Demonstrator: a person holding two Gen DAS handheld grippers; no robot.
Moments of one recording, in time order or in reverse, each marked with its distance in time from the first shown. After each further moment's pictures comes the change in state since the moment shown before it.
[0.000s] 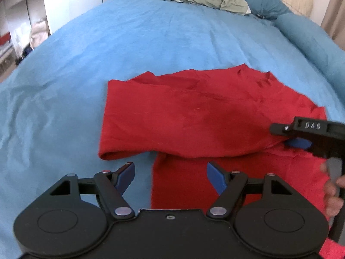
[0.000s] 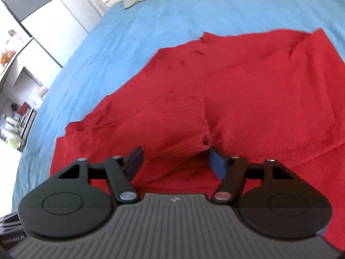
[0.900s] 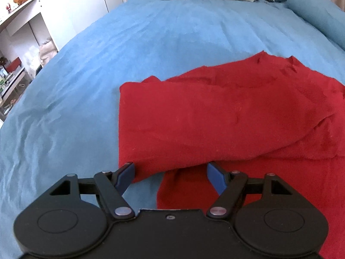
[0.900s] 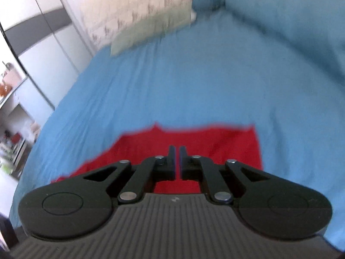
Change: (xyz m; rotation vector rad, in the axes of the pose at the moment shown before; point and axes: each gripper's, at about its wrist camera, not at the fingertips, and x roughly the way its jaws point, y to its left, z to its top) left arm 0.039 -0.025 0.012 0.096 -0.009 0.182; right arm -0.104 -0.074 0.086 -0.047 -0.171 -0.057
